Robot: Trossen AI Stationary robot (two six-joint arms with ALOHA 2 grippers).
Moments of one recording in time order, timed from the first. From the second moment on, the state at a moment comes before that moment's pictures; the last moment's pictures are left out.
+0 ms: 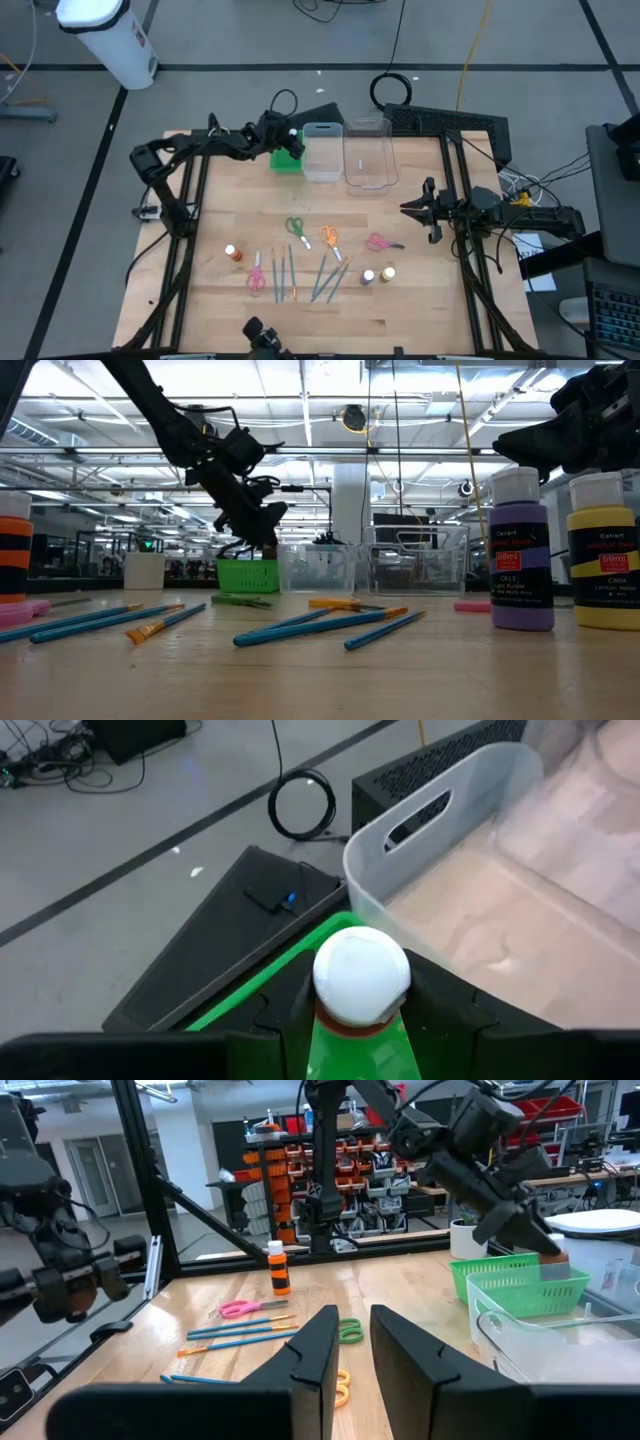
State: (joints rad) left arm 0.66 1.74 0.95 0.17 -0.15 -0.07; right arm -0.07 0.06 0.01 0.11 -0.05 0.11
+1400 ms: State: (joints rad) left arm 0.40 1.13 0.95 -0.52 0.02 -0.10; right arm -0.07 0.06 0.01 0.11 -0.05 0.11
